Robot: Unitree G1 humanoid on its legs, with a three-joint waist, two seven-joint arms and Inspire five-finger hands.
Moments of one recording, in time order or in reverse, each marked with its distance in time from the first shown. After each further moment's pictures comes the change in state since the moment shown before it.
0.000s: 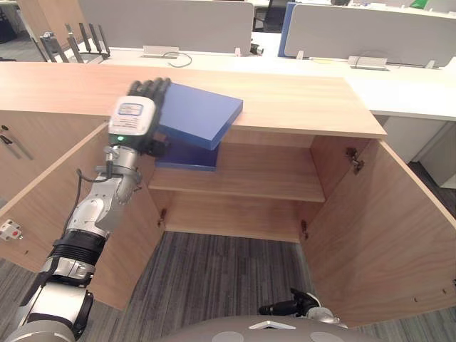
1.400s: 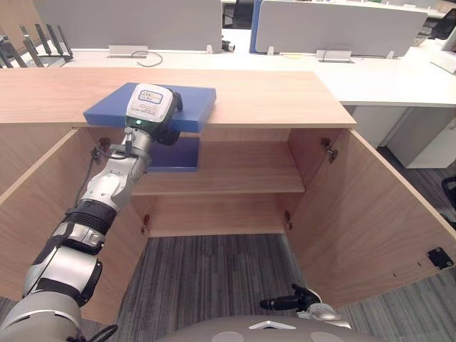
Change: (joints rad) left arm -0.248 -0.027 -0.140 0.235 0.088 0.064 0.019; right arm -0.013 -0.002 -0.044 -0.003 0.008 0.000 0.002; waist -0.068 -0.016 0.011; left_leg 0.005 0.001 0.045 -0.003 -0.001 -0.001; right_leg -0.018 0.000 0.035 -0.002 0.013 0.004
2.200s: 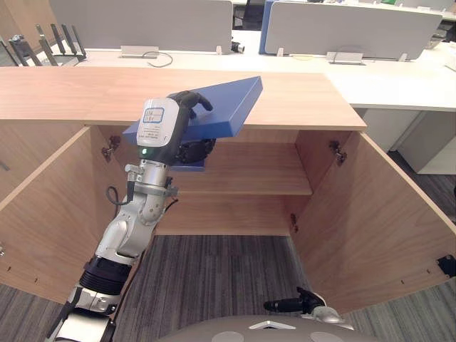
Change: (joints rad) left arm 0.421 -0.212 0.181 -0.645 -0.220 -0.077 0.038; right arm 0.014 -0.009 -0.039 0.015 -0.006 0.002 -0.008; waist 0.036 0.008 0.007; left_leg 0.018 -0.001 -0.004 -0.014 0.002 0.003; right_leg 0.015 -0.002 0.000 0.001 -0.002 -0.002
